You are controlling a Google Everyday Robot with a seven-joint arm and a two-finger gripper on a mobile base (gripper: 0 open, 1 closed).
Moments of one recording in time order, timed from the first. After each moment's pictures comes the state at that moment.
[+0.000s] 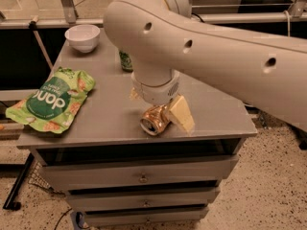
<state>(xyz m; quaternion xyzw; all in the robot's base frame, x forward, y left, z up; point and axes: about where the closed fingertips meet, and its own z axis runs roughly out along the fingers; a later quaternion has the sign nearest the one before) 0.489 -0.021 0.845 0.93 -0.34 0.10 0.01</state>
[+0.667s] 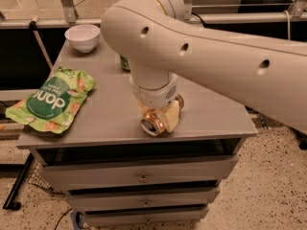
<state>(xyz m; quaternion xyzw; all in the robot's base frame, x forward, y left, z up) 0.484 -0.017 0.837 0.94 -0.34 0.09 0.02</state>
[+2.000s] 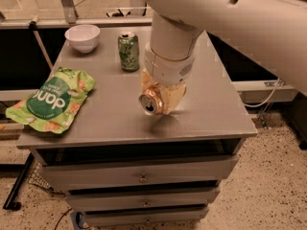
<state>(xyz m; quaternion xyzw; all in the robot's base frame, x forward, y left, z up) 0.495 -0.020 0.887 0.92 -0.39 0.04 -0.08</state>
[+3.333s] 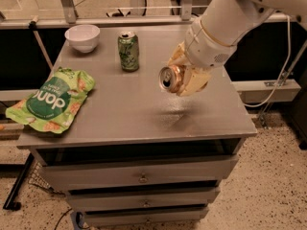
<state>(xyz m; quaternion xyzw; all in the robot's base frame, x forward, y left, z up) 0.524 -0.067 0.919 0.81 -0.54 -0.02 -0.22</state>
